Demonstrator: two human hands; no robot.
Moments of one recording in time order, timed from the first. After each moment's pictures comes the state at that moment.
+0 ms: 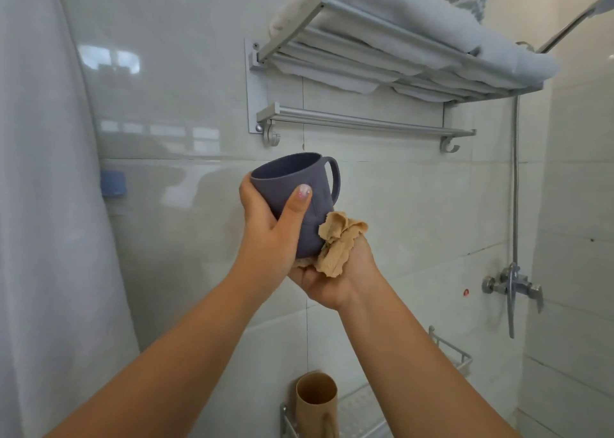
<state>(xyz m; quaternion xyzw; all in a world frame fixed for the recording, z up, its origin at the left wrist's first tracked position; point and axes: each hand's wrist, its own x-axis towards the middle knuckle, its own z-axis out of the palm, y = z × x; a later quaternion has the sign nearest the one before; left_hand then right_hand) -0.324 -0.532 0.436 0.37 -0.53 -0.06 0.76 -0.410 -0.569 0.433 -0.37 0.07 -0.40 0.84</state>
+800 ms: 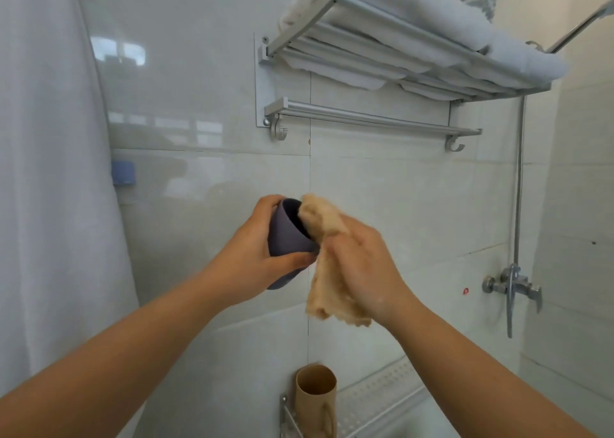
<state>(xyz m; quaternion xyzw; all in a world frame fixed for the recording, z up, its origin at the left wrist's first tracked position) -0.278 -0.508 0.418 0.54 -0.66 -0.02 0.52 -0.441 -0.558 0.418 -0.77 0.15 -0.49 0.38</state>
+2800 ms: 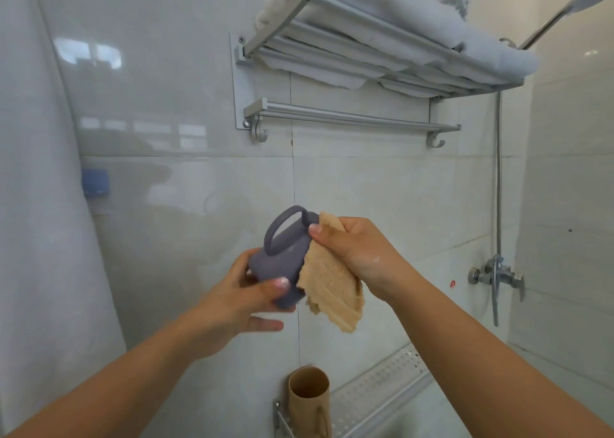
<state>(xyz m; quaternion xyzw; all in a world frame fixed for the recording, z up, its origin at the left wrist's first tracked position) -0.272 -0.505 0.380 0.50 -0.53 -0.39 0.56 -0.450 -0.594 0.428 -0.75 0.21 -0.41 0.49</state>
